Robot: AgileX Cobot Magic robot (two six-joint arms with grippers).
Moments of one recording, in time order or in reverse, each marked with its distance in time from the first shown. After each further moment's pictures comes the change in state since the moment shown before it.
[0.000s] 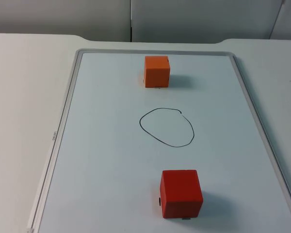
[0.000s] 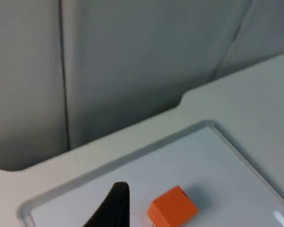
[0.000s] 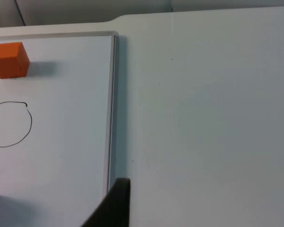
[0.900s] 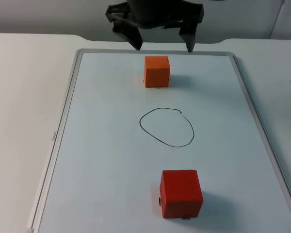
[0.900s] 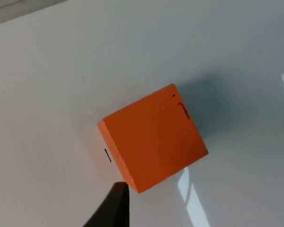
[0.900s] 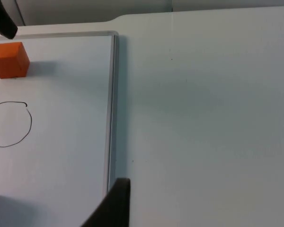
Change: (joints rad) right arm 0.000 0.000 0.000 0.000 0.000 0.000; left arm -0.204 0.756 -0.722 0.399 0.429 -0.609
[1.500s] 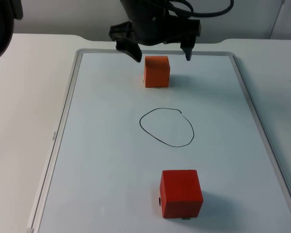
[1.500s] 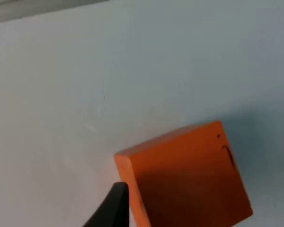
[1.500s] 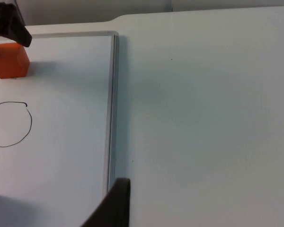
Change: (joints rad) right arm 0.000 0.000 0.000 0.000 0.000 0.000; left arm 0.000 0.090 -0.032 0.044 -0.125 -0.121
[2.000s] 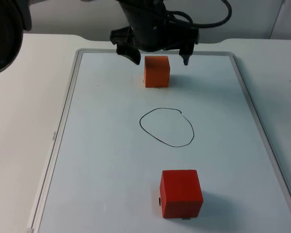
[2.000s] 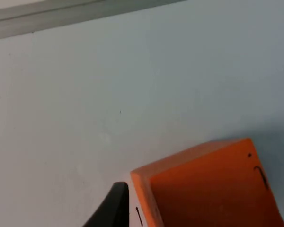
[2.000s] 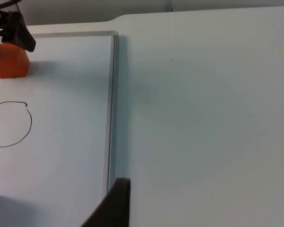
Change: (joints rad) right arm 0.000 0.000 0.000 0.000 0.000 0.000; left arm -0.008 0.036 -0.004 0.067 -0.044 -0.033
